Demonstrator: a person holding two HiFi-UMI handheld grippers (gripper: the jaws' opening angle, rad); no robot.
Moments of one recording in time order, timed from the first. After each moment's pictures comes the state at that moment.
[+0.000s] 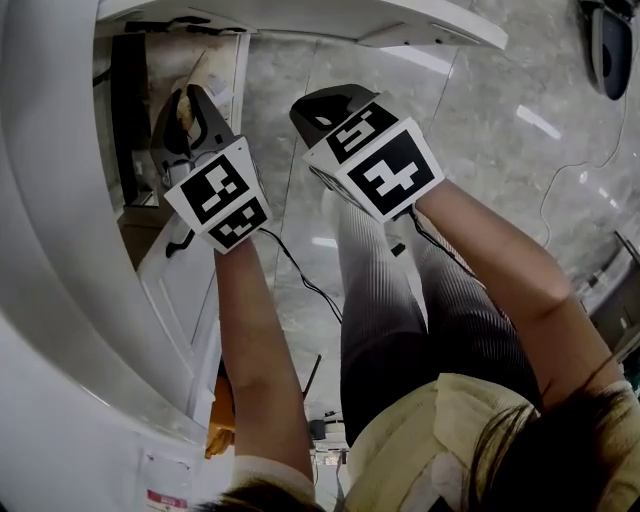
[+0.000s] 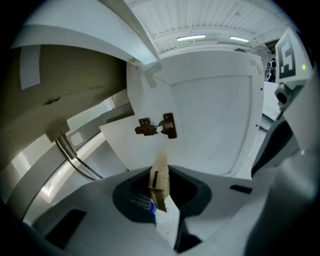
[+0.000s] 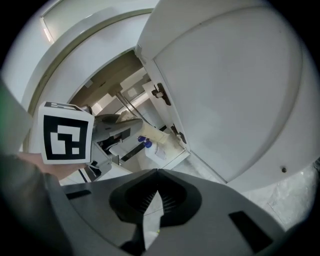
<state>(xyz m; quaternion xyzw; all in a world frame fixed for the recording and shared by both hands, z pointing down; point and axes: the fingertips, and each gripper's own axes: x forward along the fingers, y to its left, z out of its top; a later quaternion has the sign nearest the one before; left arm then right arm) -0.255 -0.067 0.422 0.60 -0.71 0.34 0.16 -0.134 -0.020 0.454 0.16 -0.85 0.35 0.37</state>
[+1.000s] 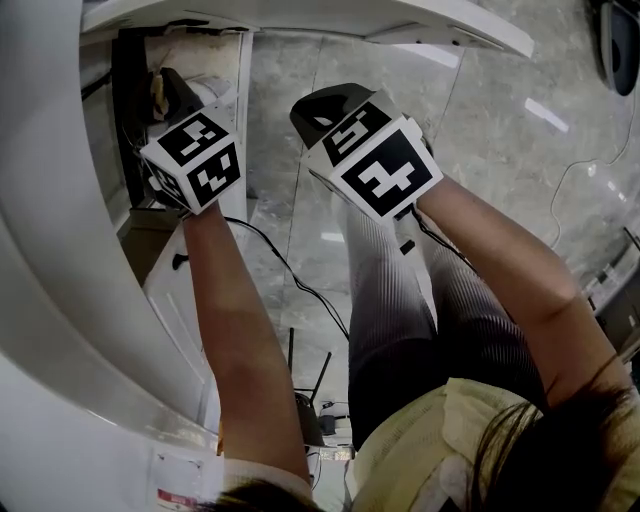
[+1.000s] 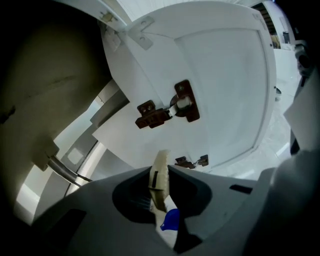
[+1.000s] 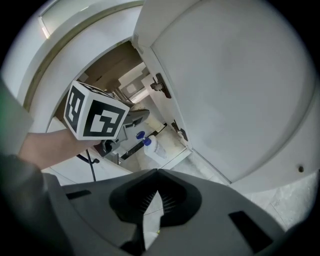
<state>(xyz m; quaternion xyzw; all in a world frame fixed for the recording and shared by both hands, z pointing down) -0.302 -0.109 0.451 0.57 -0.67 0.46 0.10 -0.144 -0.021 0.474 0.15 -0.85 0.35 0.37</state>
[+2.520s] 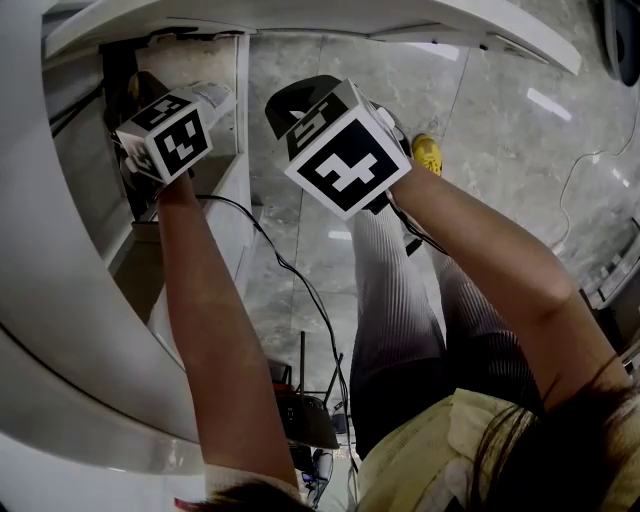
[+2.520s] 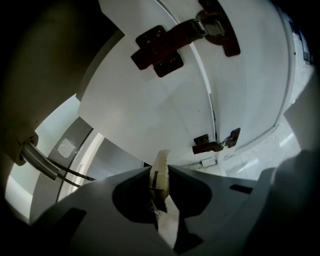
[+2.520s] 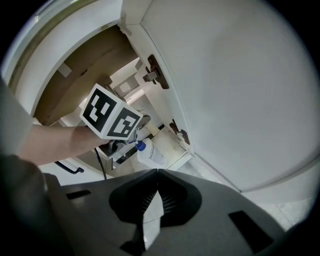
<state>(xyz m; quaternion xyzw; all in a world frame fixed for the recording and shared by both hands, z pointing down) -0.364 -0.131 0.514 0.53 -0.67 0.51 0.12 -0.181 -0.038 0.507 0.17 -0.84 0.35 0.37</state>
